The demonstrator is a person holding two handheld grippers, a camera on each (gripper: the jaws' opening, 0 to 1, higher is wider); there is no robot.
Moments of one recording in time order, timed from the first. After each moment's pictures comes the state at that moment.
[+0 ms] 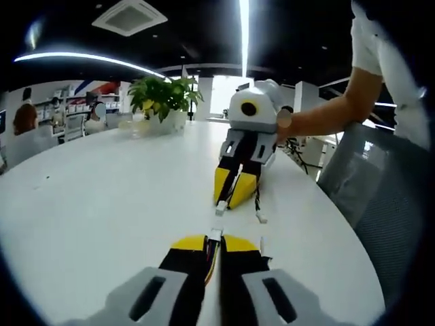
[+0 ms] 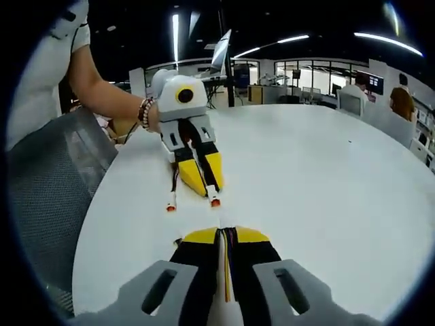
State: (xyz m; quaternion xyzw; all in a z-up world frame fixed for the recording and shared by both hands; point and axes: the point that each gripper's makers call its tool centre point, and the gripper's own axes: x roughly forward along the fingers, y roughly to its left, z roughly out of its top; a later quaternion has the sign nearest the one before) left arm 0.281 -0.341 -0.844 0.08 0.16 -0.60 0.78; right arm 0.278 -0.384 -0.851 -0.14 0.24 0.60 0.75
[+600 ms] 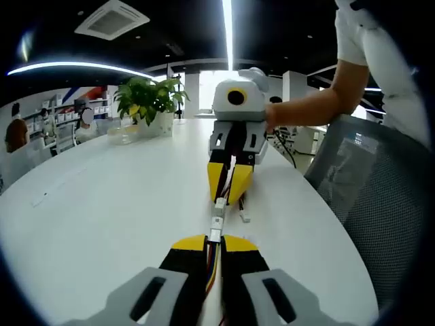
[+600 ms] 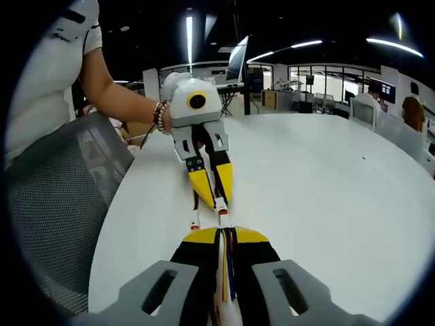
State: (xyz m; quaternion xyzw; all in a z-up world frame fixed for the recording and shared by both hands) left arm 0.267 -0.340 -0.831 0.12 0.16 -0.62 0.76; right arm 0.257 -0.366 -0.824 -0.14 0.22 0.64 0.73
